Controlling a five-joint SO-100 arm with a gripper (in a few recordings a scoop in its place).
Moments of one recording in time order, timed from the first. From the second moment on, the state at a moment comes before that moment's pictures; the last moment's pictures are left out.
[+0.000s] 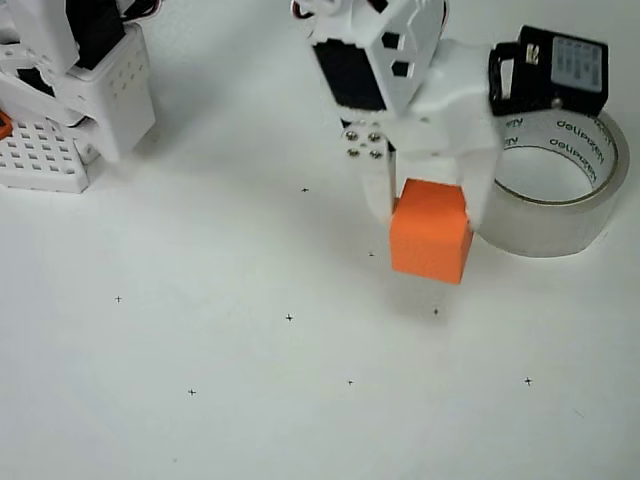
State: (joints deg) arm -10.1 95.8 86.6 70.7 -20.0
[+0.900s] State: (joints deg) arm -24.3 86.1 71.1 70.9 -16.8
